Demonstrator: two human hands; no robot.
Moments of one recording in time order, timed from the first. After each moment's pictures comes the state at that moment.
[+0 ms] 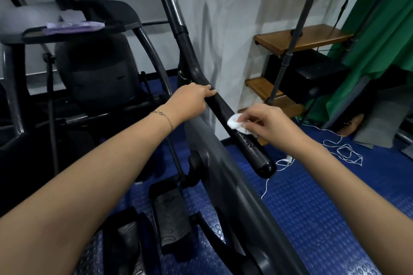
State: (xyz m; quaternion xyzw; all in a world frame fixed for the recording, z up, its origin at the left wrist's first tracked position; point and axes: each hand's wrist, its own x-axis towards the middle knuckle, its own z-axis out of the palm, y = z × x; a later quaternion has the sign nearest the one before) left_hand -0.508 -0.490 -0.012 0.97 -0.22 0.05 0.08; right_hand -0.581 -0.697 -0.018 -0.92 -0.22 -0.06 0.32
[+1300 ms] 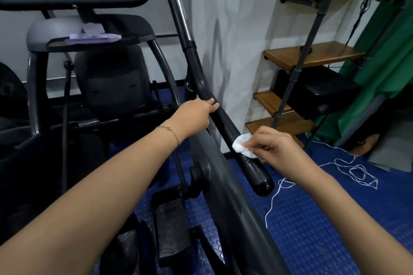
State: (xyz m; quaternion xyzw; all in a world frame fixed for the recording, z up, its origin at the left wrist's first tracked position) left_hand -0.520 -0.498 -0.006 0.98 -0.19 0.01 0.02; right_hand -0.597 -0.714 -0.031 -0.88 -0.26 -0.06 0.39
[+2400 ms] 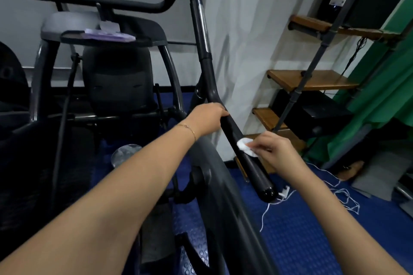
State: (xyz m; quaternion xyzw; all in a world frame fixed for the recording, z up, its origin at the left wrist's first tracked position) left_hand -0.519 -0.495 -0.001 0.97 -0.20 0.05 0.10; right_hand -0.587 -0.697 -0.019 -0.92 -0.23 -0.08 0.32
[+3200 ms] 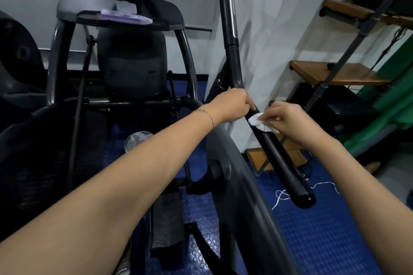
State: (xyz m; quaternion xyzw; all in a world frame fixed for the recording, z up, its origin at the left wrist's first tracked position) left_hand -0.503 -0.477 0.003 0.94 -0.19 0.01 0.28; right_hand -0.526 -0.649 0.011 -0.95 -0.25 -0.06 0.16
